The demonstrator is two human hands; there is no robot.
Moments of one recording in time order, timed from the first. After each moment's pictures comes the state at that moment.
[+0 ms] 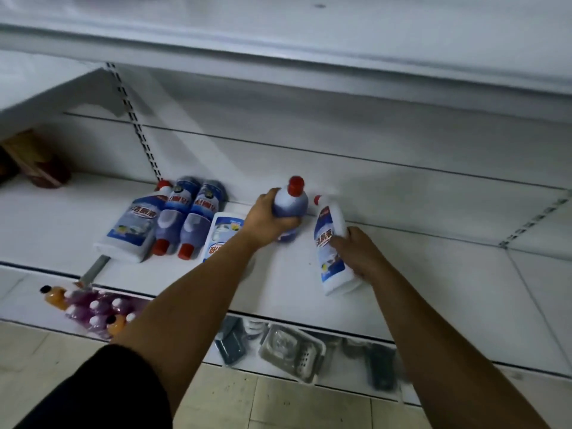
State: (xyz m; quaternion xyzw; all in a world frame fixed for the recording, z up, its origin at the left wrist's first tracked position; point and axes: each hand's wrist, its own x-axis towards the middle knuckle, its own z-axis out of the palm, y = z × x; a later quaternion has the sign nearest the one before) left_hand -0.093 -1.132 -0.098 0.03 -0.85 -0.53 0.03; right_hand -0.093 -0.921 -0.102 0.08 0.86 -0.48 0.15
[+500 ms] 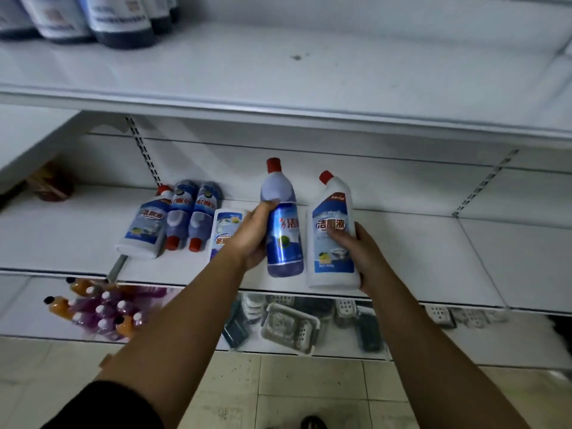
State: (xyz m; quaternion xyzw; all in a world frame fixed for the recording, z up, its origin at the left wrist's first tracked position) left_hand 0.005 -1.120 -0.028 0.14 -0.54 -0.81 -0.16; right_hand 0.025 -0.914 -0.032 0.11 0.63 -0.75 0.14
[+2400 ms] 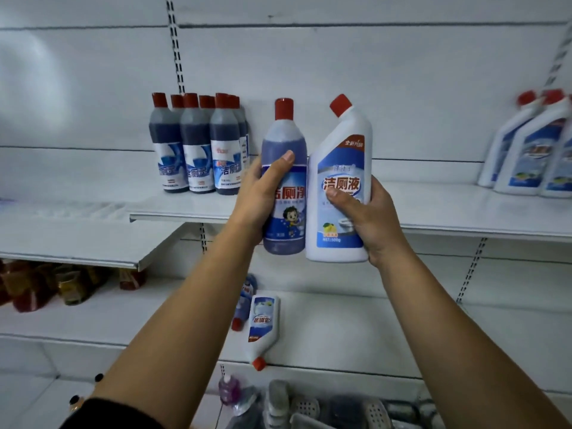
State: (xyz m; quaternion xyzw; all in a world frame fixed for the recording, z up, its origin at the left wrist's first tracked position) left_hand 0.120 -1.150 0.246 -0.11 -0.60 -0.77 0.16; right_hand 0.114 -0.978 0.223 -0.19 0.64 -0.74 -0.13
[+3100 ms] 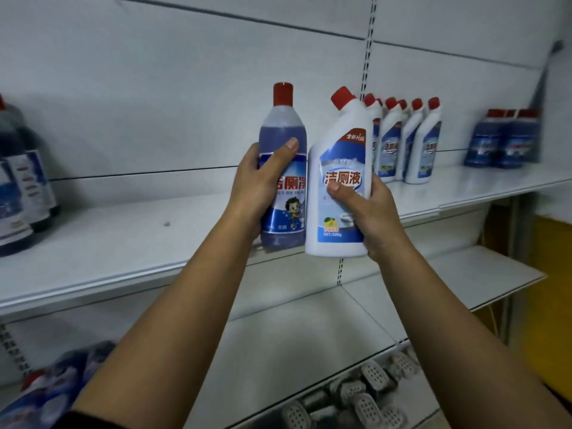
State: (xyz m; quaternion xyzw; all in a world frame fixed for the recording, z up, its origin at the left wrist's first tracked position) left_hand 0.024 -0.964 0.263 -0.26 -0.59 -0.77 0.02; right_hand 0.091 -0.806 0.230 -0.02 0.64 -0.69 -0.32
